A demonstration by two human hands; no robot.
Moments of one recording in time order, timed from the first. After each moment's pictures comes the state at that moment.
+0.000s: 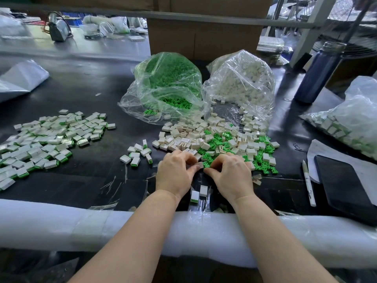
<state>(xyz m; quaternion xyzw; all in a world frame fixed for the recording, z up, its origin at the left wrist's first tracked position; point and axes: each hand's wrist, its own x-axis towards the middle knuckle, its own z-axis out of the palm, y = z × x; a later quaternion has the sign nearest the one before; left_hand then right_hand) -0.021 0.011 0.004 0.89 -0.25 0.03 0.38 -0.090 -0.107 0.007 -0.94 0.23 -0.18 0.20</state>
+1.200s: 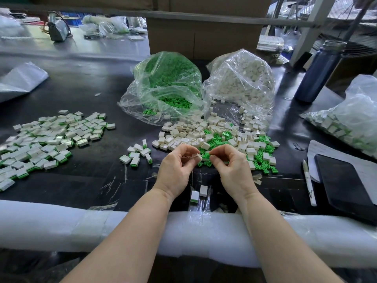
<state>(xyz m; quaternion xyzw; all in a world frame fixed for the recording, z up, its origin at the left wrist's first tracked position) -0.020 0.014 0.006 0.74 -0.26 -0.08 0.61 -0.090 -0.110 0.012 -0.80 0.14 -0.27 0.52</state>
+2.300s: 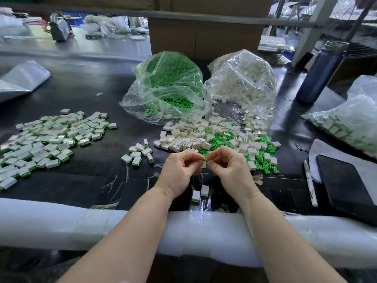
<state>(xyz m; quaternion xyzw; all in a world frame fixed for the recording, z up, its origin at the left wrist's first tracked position) -0.022 0.015 0.011 0.72 -0.27 -0.14 0.63 -0.092 -0.108 0.015 -0.80 0.14 -0.21 0.55</state>
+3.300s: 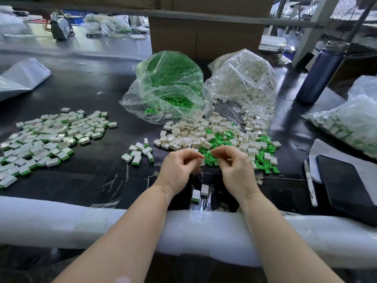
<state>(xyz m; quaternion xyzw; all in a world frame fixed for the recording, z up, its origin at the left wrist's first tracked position) -0.021 0.015 0.012 0.72 -0.25 -0.14 0.63 -0.092 -0.110 0.013 -0.83 0.16 -0.26 0.46</state>
